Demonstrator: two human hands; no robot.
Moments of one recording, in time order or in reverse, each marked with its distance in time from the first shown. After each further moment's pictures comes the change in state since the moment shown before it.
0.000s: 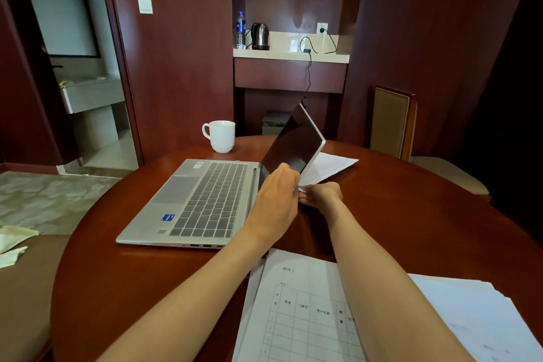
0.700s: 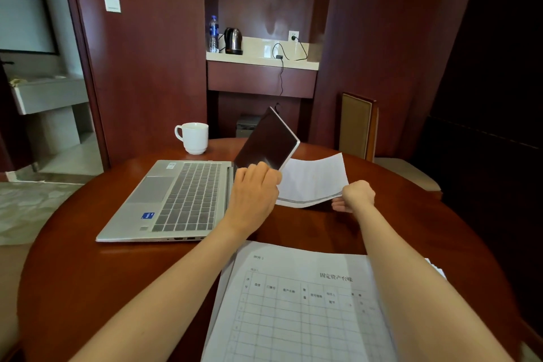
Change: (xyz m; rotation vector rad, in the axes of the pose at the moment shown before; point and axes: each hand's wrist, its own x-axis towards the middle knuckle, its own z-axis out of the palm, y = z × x) left_hand 0.002 -0.003 0.013 0.477 0.023 0.255; right_hand -0.023 -0.019 -0.109 -0.391 0.399 -0.095
